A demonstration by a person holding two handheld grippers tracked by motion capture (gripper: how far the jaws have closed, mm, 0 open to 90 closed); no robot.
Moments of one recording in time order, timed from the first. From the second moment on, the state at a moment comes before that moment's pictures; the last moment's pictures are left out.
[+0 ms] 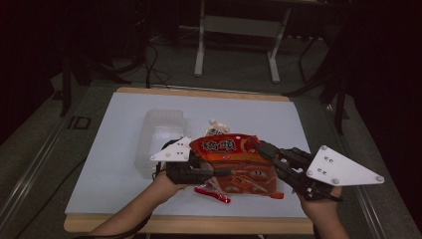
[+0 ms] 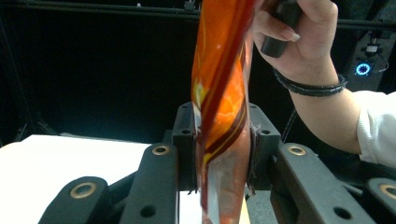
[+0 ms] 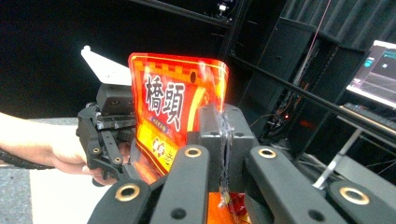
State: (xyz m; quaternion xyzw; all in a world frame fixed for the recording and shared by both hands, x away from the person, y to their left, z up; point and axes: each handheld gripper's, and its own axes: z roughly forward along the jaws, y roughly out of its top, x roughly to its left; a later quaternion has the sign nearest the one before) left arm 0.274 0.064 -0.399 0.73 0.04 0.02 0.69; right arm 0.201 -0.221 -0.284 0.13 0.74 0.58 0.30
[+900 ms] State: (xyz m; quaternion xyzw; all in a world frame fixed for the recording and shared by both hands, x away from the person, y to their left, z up) left arm 0.264 0.069 -0.376 0.74 0.09 0.08 0.66; right arm 0.209 -0.235 -0.281 0.16 0.72 0.61 0.30
